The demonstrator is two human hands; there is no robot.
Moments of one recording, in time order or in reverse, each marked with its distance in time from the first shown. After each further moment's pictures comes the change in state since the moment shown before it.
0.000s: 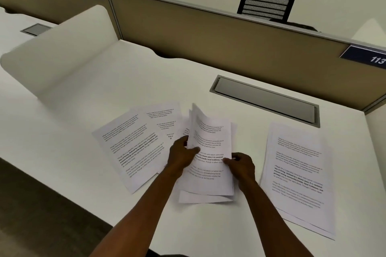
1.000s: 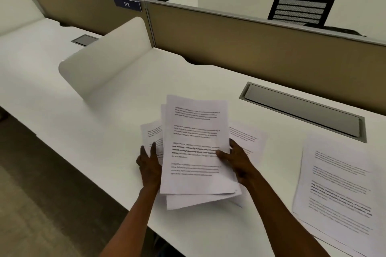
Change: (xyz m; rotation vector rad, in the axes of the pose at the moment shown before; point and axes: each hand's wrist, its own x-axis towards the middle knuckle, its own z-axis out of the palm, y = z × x) left_hand -0.007 -0.083 -0.145 0.639 0.507 -0.035; right_hand -0.017 -0.060 0.076 0.342 -0.600 -0.183
